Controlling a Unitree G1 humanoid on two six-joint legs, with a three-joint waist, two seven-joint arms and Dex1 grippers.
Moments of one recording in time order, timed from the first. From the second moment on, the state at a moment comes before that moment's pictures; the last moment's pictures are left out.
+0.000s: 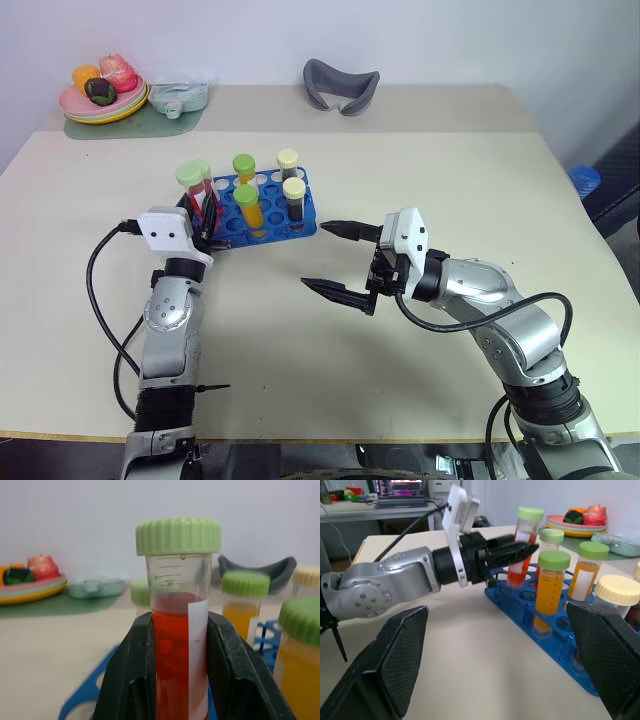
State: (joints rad) left arm -0.22 0.16 0.17 -0.02 -0.16 -0.12 -0.13; right arm -0.35 -0.47 0.19 -0.48 0.49 0.48 0.76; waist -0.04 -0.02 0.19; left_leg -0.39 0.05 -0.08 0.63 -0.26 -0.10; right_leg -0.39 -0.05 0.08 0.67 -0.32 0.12
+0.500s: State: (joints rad) left arm -0.16 0.17 0.17 -0.02 -0.19 -0.15 -0.18; right arm -0.34 -0.47 0.19 -0.50 0.49 0.49 0.75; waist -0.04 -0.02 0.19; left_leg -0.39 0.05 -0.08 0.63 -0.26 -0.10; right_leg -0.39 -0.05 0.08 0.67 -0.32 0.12
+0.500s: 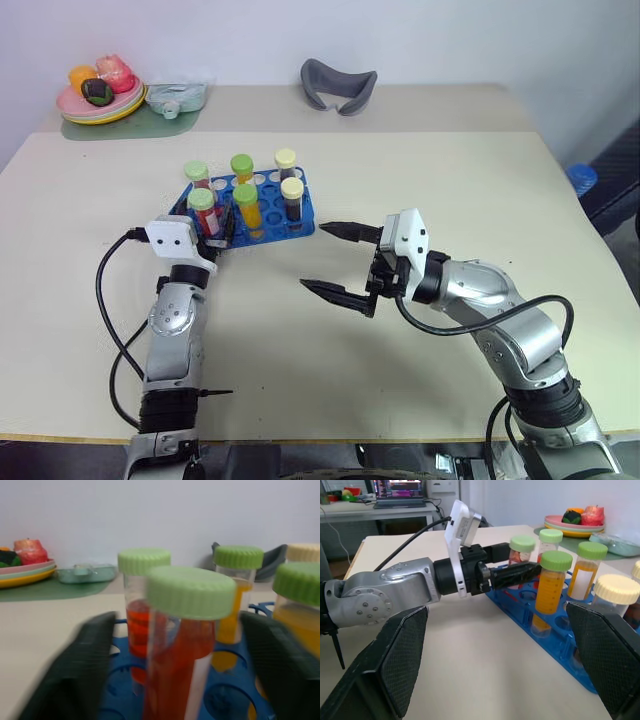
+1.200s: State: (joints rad) left arm 0.41 0.57 0.53 -0.41 -0.47 0.21 -0.54; right arm -0.16 -0.76 -0.15 -0.16 0.42 0.39 0.85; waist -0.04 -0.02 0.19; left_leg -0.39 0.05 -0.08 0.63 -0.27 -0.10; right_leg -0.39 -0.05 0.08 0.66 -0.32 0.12
